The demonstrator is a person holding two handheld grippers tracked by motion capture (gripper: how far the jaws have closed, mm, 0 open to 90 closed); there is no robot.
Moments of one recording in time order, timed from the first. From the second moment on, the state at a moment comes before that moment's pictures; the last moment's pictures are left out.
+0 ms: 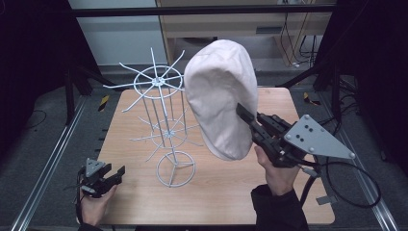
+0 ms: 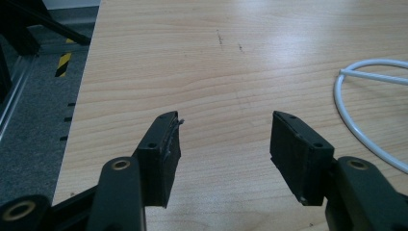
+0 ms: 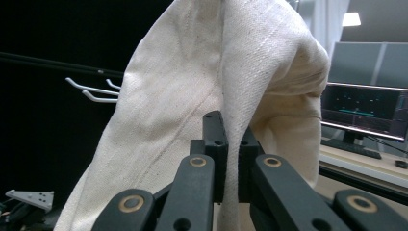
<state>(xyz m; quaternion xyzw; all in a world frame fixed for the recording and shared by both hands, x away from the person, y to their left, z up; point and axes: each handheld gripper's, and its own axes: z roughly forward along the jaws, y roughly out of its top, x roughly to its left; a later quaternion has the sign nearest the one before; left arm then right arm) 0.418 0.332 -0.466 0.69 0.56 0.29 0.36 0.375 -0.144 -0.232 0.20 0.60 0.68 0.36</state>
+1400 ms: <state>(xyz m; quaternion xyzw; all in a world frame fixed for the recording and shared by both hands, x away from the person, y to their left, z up) 0.418 0.333 -0.466 0.69 0.56 0.29 0.36 0.398 -0.115 -0.292 0.22 0.68 0.64 0.28</state>
